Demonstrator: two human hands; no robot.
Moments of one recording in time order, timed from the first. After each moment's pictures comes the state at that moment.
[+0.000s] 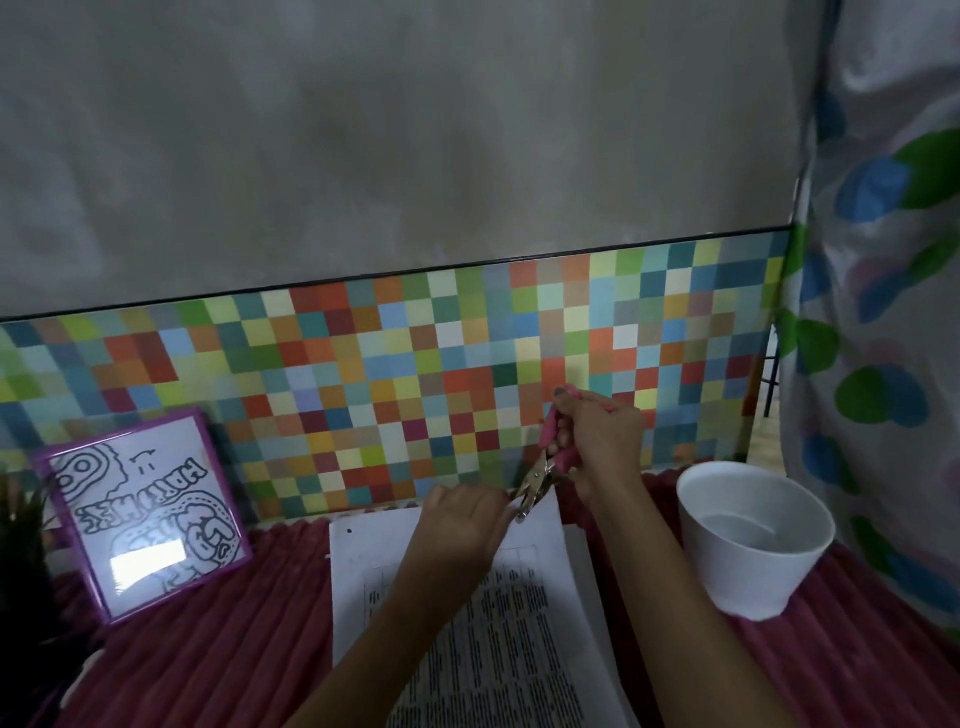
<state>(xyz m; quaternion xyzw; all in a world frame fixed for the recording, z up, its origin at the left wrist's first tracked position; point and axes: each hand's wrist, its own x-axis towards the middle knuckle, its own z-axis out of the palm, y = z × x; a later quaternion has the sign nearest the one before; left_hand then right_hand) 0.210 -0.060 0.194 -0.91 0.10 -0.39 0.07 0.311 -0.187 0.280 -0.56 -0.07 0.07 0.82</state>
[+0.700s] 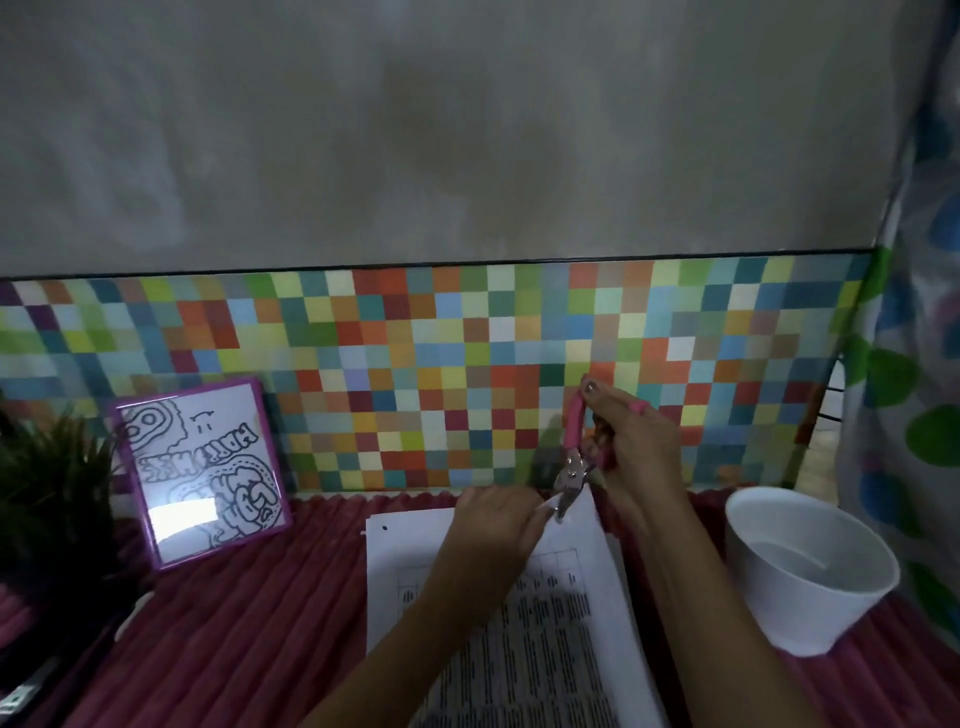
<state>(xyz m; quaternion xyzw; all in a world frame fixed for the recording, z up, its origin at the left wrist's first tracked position) 0.202 -0.066 0.193 -0.93 0.05 -0.37 -0.01 0.302 -0.180 0.281 -0.52 -0.11 0.12 0.84</state>
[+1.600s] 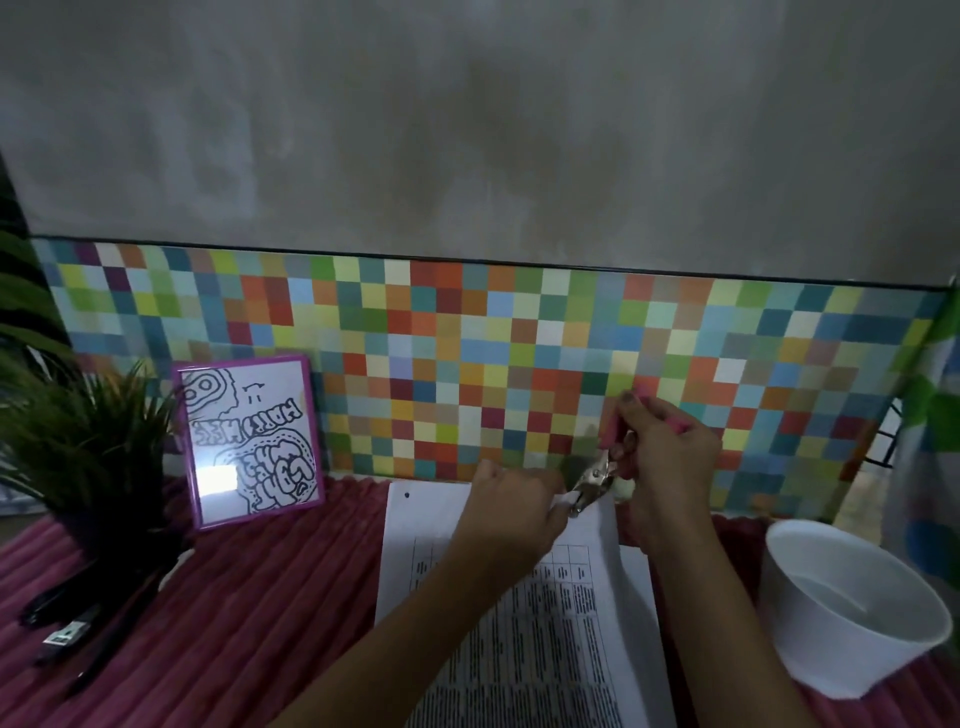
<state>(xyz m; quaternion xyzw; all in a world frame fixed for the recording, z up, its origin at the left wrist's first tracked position) 0.193 -0.069 0.235 -0.95 -0.12 -0.28 -0.10 0.285 -0.164 0.289 -0.54 -0.11 0.03 0.83</state>
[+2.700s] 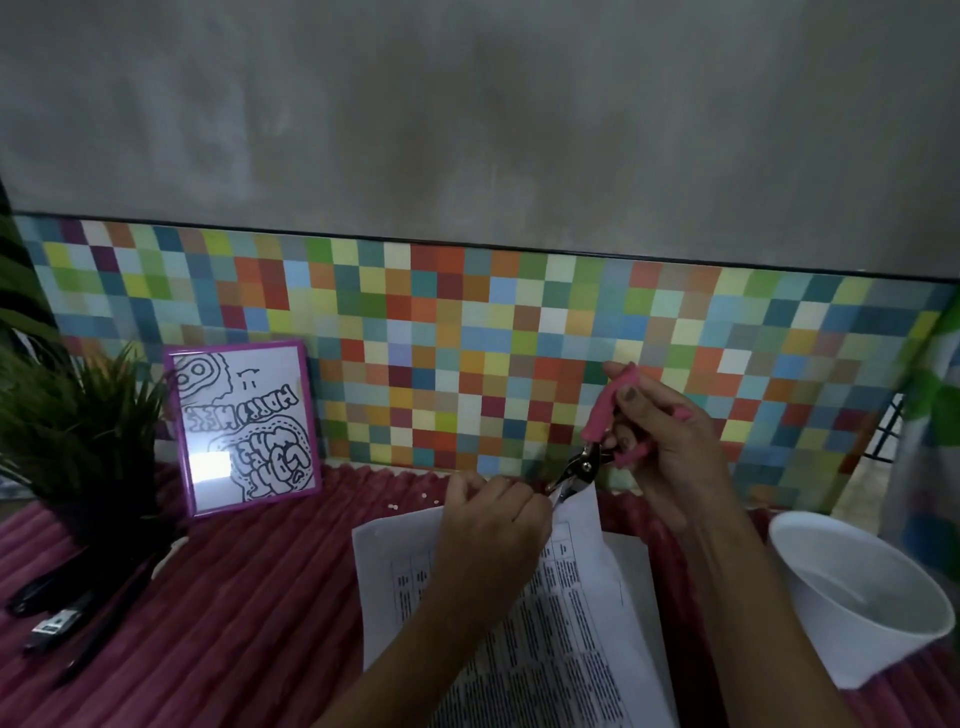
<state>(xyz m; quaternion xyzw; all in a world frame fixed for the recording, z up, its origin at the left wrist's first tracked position) 0.162 -0.075 0.215 -0.90 -0.10 -0.42 0.05 0.290 -0.182 0.293 -0.45 -0.32 0.20 0.81</state>
